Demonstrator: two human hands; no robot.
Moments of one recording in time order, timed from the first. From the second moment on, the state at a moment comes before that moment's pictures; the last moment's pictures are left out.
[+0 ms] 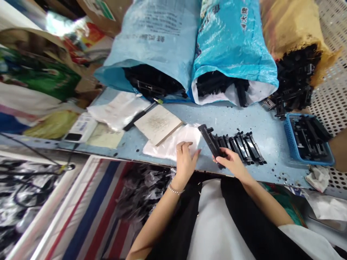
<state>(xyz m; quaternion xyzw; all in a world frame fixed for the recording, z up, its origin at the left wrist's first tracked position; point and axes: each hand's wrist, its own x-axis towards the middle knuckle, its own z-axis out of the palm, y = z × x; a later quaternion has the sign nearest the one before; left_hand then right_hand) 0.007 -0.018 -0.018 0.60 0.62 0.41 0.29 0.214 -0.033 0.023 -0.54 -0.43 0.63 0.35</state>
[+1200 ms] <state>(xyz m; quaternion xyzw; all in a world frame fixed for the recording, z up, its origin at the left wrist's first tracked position) -0.065 0.010 0.018 0.69 0.58 0.36 0.24 0.112 0.032 -0.008 -0.39 -0.11 0.78 0.48</state>
